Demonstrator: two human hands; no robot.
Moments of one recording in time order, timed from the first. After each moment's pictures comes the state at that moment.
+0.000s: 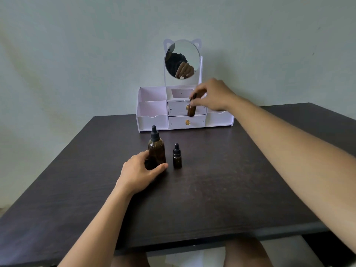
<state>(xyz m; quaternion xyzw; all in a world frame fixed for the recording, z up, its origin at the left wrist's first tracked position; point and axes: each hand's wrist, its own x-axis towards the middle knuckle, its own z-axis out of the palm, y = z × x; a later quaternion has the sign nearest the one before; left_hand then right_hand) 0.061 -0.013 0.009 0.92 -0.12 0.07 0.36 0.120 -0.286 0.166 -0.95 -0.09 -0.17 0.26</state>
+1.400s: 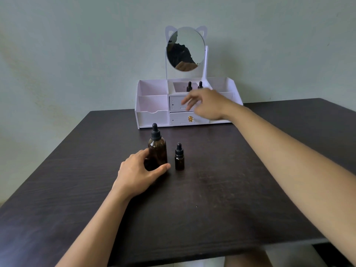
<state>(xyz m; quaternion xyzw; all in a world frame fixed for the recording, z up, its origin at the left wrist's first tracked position) 0.065 -0.014 0.010 0.92 -0.12 0.08 0.35 0.134 -0.270 0.134 -0.94 -0.13 -0.07 0.30</state>
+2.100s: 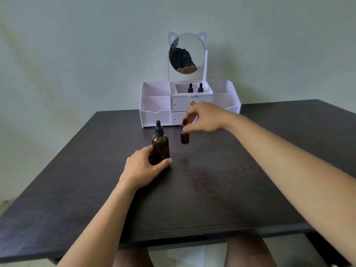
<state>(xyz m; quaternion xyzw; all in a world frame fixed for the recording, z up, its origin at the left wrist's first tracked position) 0.059 -0.016 0.013 0.93 -0.12 0.08 0.34 0.092 -0.252 0.125 -0.95 -0.16 0.00 0.25</state>
